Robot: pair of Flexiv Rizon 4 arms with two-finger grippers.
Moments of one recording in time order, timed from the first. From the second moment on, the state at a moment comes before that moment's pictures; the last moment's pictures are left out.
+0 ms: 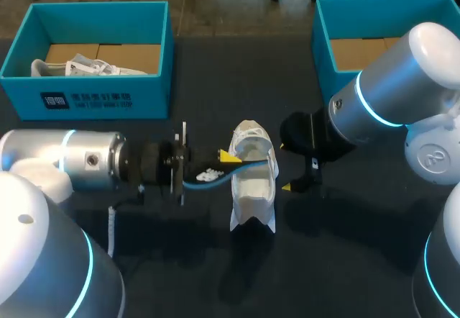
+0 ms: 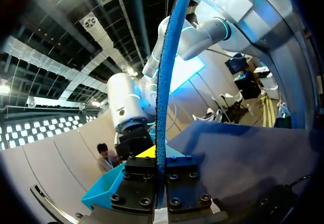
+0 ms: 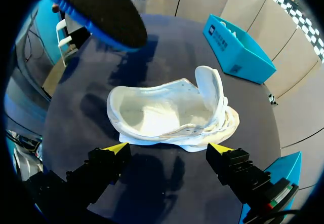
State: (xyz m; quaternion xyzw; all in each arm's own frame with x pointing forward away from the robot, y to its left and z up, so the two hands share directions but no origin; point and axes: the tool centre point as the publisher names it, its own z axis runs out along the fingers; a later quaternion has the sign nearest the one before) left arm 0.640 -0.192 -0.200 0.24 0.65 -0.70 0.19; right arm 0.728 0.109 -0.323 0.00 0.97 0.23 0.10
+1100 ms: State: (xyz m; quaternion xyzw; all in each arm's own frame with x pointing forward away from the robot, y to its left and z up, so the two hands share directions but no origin) left arm 0.643 -0.212 -0.231 0.25 0.66 -0.69 0.16; right arm 0.728 0.109 -0.323 0.00 0.97 0.23 0.10
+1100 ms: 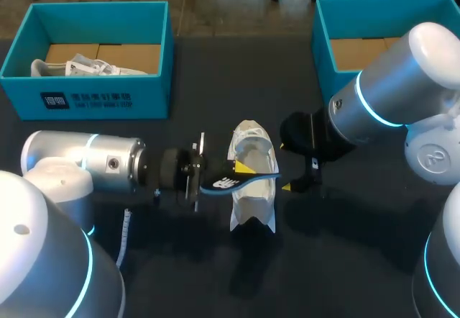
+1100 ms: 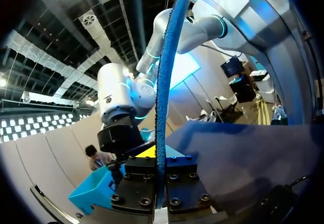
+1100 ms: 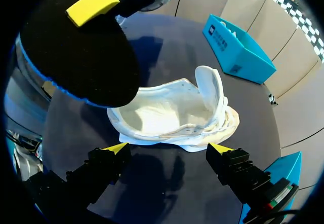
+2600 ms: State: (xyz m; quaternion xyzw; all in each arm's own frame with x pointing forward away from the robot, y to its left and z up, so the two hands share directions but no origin) left arm 0.671 -0.211 -0.304 0.20 0.70 -0.67 0.15; right arm 0.728 0.109 -0.323 0.00 0.97 0.23 0.10
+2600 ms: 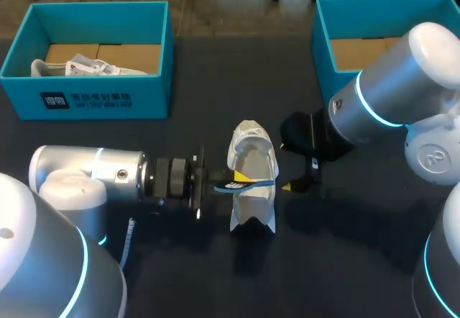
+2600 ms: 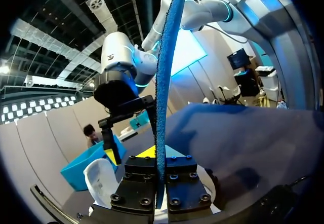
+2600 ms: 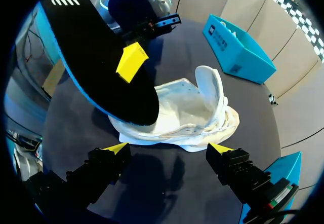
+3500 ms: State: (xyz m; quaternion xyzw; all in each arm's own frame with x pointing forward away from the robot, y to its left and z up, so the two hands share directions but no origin) left arm 0.694 -0.230 -0.336 0.20 0.72 -0.64 0.17; right arm 0.728 0.109 -0.323 0.00 0.97 0.23 0.10
